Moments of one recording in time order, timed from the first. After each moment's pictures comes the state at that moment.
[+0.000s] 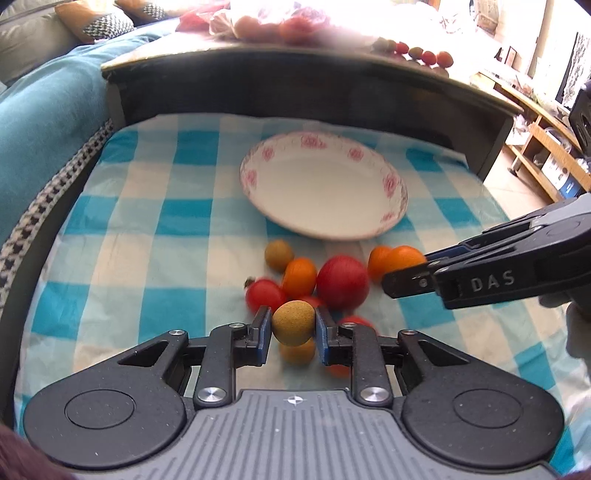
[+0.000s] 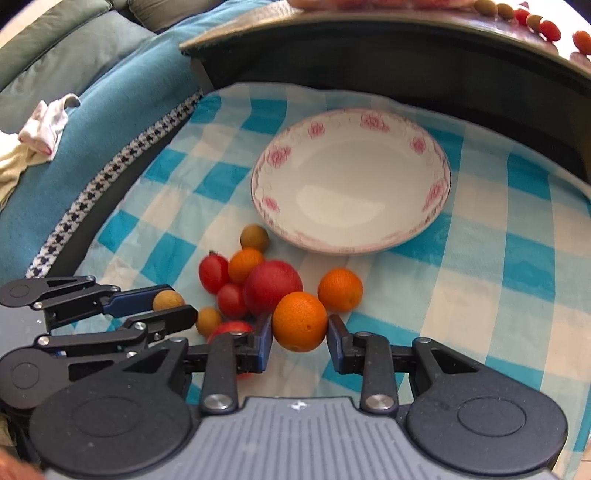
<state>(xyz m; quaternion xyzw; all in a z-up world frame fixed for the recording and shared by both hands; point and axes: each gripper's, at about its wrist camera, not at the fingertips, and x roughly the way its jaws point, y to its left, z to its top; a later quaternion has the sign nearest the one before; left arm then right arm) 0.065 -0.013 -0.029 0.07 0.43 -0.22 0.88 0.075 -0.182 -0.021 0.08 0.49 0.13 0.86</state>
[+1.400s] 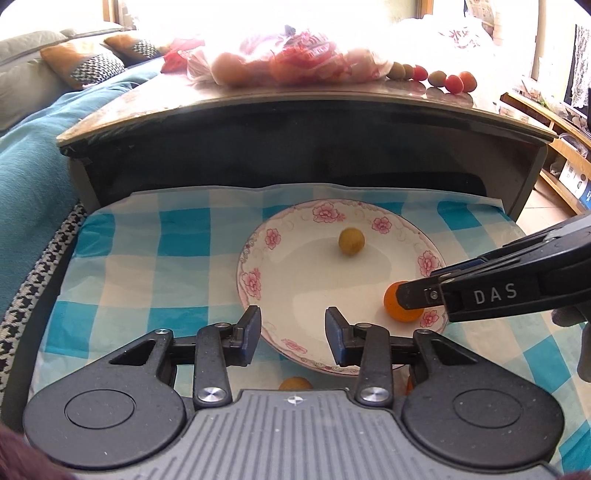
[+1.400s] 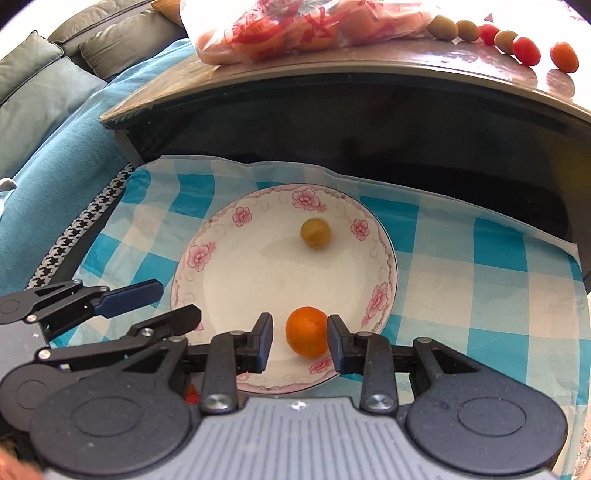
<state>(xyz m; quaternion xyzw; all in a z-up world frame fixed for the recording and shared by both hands) 0.141 -0.050 -0.033 0.10 0.38 -0.20 0.90 0.144 -0.215 -0.025 0.11 0.46 0.07 0.88</state>
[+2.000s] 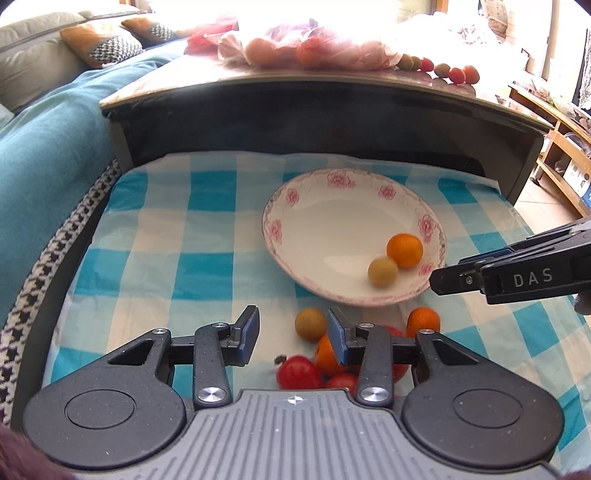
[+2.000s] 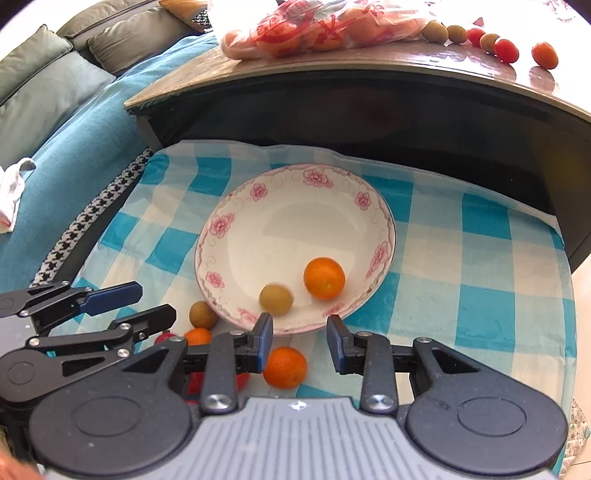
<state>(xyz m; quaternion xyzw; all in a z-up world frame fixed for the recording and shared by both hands) 0.104 -0.020 -0.032 0.09 0.40 -0.18 0.89 0.102 -0.206 -0.018 0.10 0.47 0.07 0.87</state>
